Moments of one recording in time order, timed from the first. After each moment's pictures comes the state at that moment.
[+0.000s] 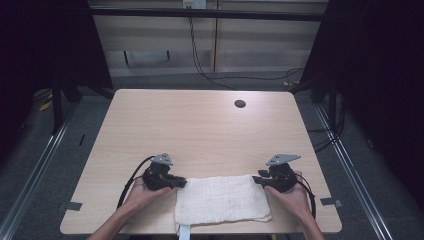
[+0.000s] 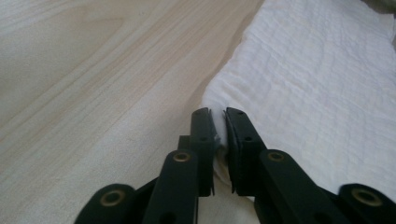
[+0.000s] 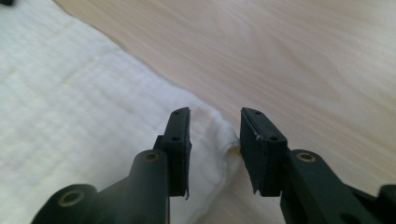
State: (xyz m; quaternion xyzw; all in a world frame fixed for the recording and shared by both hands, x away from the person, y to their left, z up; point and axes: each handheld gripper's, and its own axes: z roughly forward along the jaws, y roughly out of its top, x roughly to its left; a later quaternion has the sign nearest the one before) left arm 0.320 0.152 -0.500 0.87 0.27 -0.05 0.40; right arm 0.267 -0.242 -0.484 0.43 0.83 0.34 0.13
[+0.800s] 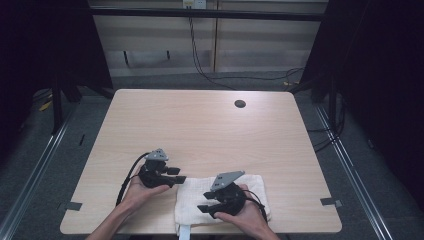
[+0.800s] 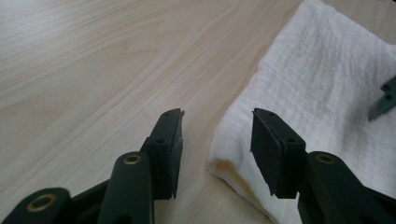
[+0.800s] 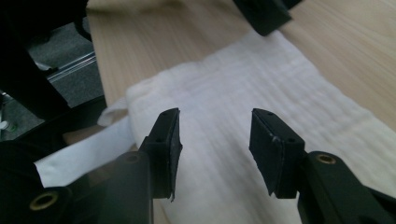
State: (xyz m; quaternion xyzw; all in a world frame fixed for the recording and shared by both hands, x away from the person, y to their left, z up) left arm 0.322 0.159 -0.489 0.86 0.29 -0.01 0.42; right arm 0.227 -0.095 -0.468 0.27 0.88 0.40 0.01
